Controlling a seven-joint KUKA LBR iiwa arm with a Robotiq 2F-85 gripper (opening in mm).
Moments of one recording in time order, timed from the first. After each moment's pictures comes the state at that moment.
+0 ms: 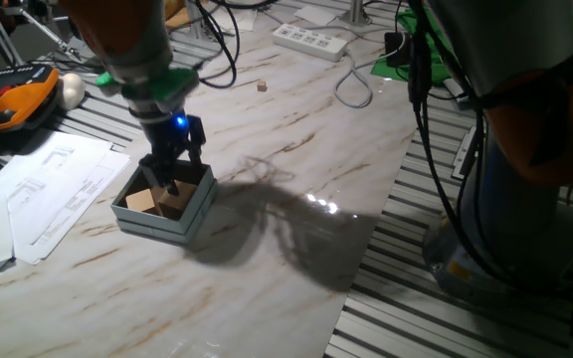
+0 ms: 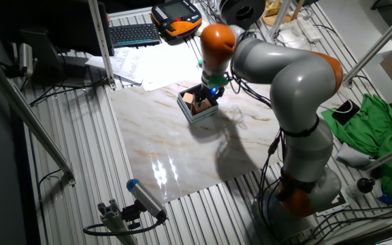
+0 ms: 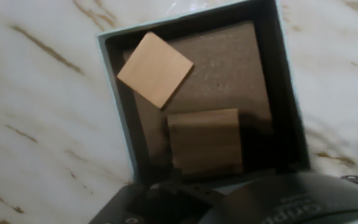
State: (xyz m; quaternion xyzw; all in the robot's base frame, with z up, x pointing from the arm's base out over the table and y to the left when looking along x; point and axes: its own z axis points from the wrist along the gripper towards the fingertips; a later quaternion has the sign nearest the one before) arm 0.529 0.147 0.112 -0.02 -1.00 -0.01 0.05
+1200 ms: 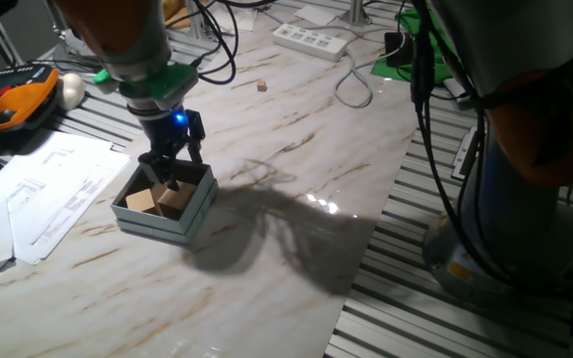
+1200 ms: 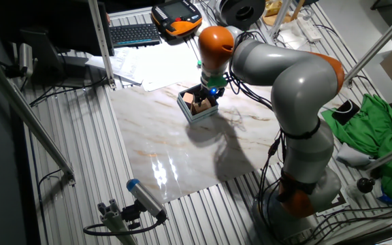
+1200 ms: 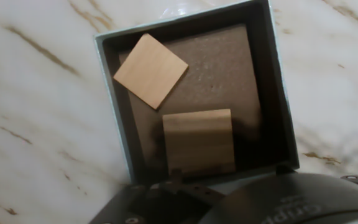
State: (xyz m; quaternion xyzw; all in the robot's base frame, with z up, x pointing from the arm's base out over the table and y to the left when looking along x) arm 0.532 0.141 0.124 -0.01 -1.00 0.01 0.05
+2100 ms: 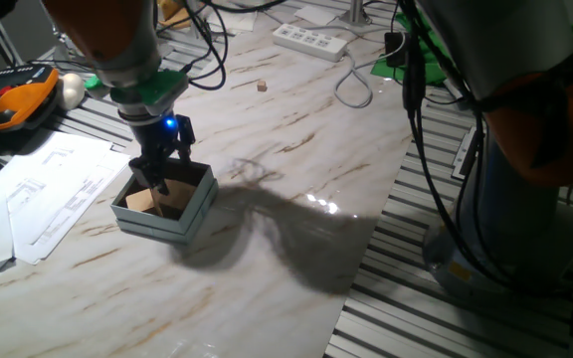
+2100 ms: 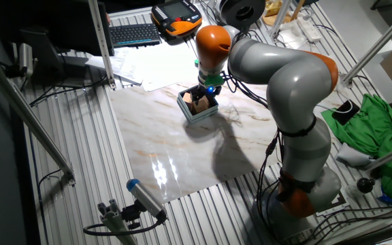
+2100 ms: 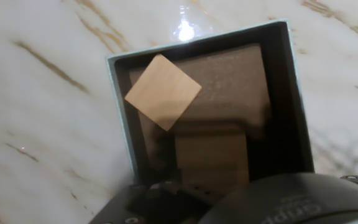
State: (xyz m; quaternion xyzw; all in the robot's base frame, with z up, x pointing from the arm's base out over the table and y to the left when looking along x) arm 0.552 0.155 0.106 -0.01 -1.00 0.00 0.04
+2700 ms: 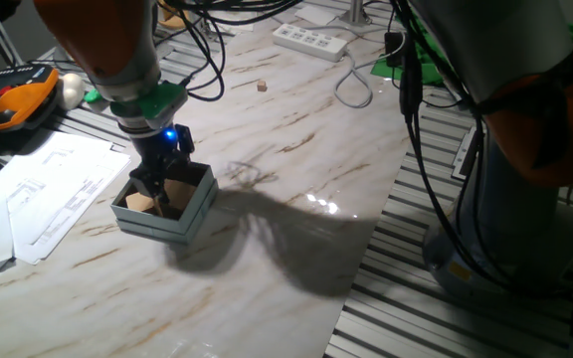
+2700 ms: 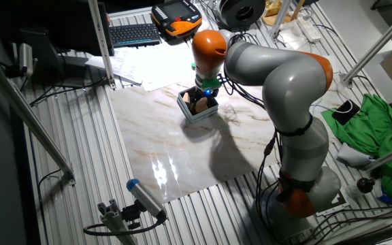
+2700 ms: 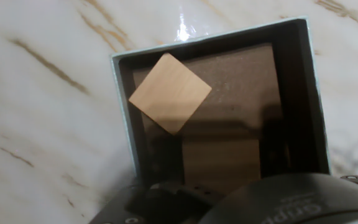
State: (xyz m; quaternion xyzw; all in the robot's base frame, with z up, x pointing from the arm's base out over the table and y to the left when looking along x) arm 0.552 0.155 0.090 0.00 -1.00 0.01 0.04
